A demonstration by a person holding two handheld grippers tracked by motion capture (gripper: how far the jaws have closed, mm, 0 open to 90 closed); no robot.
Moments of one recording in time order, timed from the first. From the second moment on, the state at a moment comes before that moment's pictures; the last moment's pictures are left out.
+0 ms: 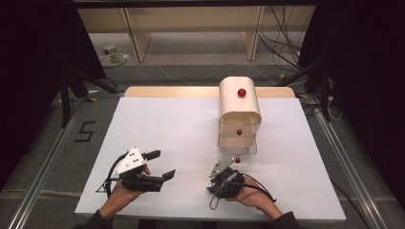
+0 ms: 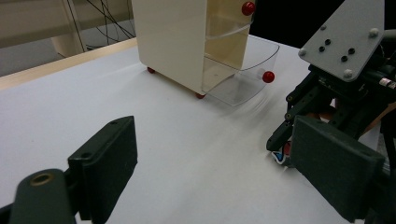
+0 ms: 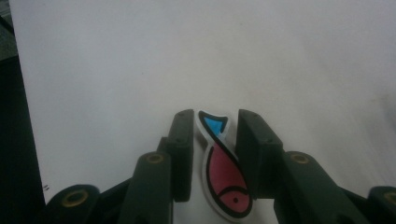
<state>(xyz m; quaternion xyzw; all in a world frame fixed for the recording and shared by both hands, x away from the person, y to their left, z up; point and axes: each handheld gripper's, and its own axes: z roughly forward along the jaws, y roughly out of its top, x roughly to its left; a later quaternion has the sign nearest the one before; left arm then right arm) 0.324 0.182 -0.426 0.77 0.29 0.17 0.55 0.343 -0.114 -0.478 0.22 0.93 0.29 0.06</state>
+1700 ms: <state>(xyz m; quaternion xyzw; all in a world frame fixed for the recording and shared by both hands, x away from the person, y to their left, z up) 0.323 0.183 -0.425 0.77 0.29 0.17 0.55 0.352 -0.136 -0.461 0.27 0.89 0.38 0.03</state>
